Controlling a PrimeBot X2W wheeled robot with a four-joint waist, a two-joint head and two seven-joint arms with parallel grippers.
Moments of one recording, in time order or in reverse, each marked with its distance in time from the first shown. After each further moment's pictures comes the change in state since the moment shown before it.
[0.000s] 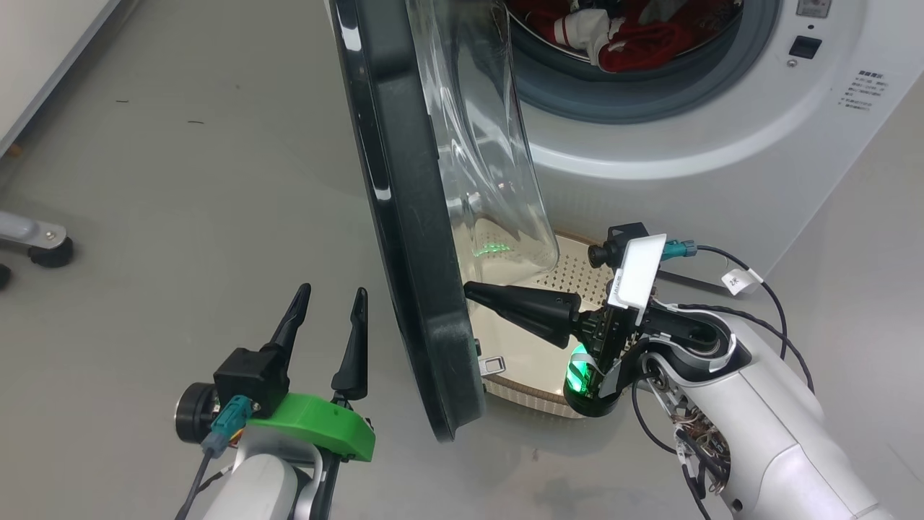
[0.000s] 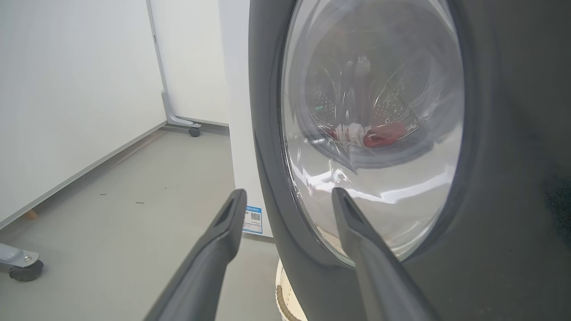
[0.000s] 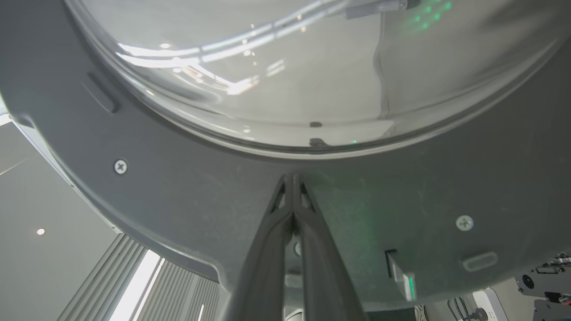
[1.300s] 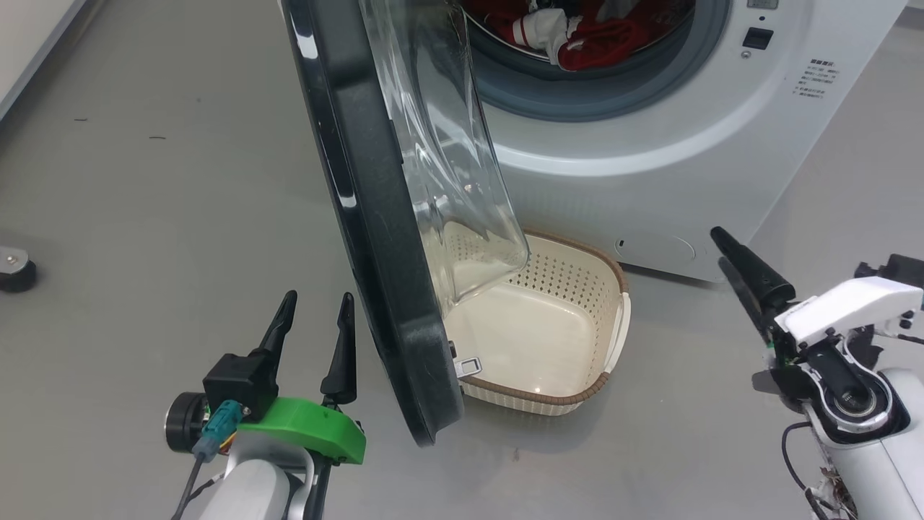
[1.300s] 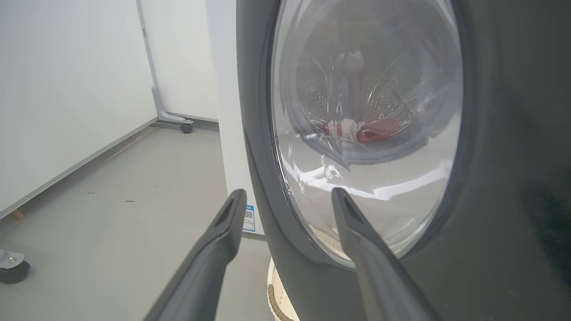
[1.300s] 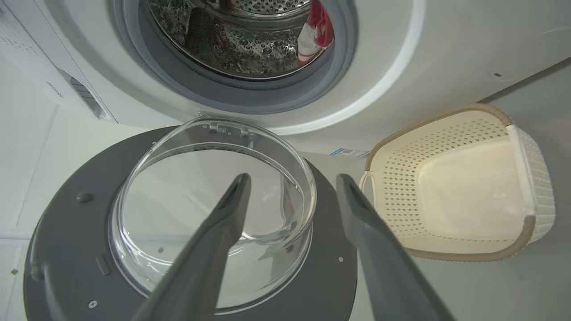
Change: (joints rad) left arm 0.015 0.000 0.027 0.007 0.001 0.012 0.000; right arm 0.260 -0.188 -0.302 -0.209 -0.422 0.017 -0.532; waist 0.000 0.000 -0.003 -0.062
